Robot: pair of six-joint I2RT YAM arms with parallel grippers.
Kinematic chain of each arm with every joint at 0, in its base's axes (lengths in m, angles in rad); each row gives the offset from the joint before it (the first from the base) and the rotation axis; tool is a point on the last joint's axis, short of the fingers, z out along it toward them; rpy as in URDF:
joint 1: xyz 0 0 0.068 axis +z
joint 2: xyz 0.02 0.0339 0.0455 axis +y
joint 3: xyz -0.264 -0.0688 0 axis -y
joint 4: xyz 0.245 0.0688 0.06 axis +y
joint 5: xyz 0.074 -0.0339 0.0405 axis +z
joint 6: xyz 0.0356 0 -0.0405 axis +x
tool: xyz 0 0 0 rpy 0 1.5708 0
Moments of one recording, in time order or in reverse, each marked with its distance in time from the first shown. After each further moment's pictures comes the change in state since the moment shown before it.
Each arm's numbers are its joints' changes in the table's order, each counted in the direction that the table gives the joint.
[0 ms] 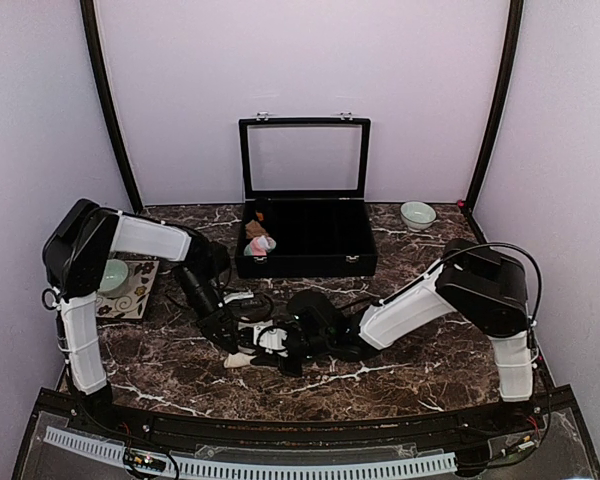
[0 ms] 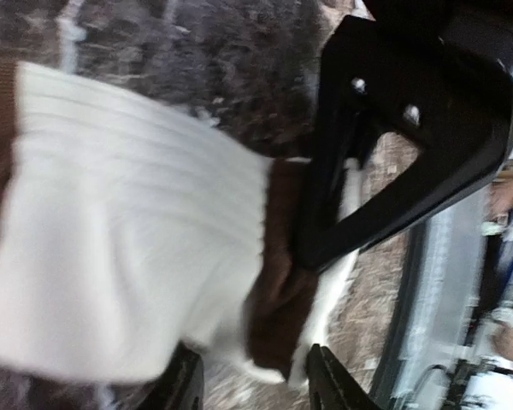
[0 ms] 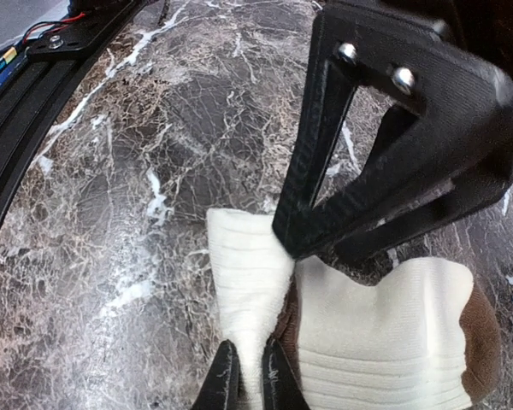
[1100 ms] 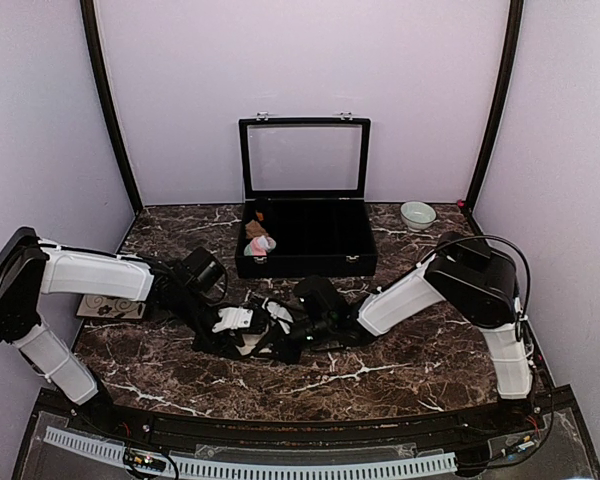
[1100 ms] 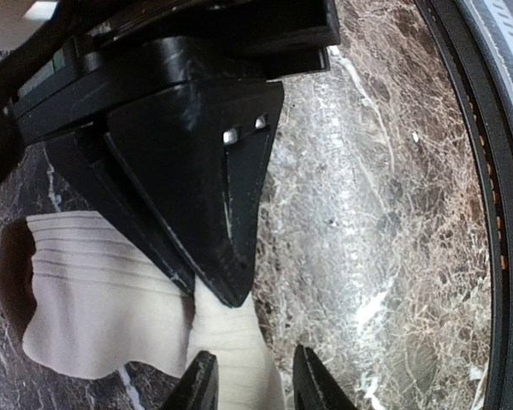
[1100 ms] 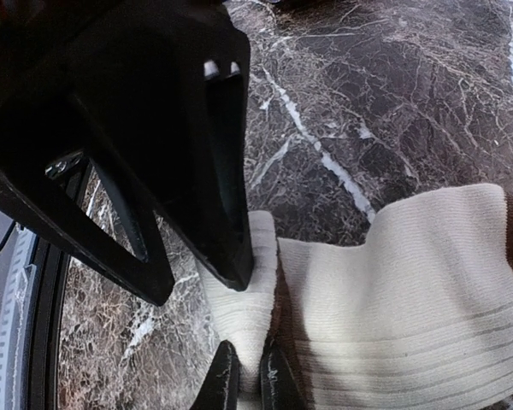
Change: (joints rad) left arm -0.195 -0.462 -0.417 -0.567 0.279 0.120; right arm -0.107 0.071 0.040 -0.005 0.208 0.539
